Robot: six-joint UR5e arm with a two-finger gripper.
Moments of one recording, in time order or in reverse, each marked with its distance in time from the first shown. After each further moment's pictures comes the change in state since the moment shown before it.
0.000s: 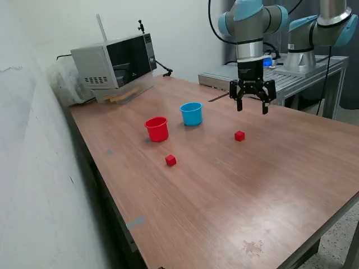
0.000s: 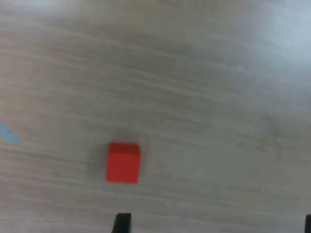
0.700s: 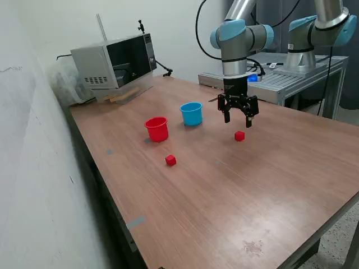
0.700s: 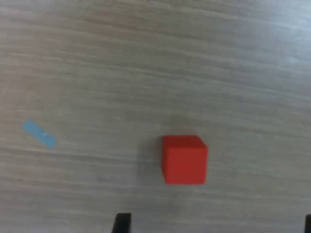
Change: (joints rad) arm -0.062 0.093 -0.009 -0.083 0.001 0.011
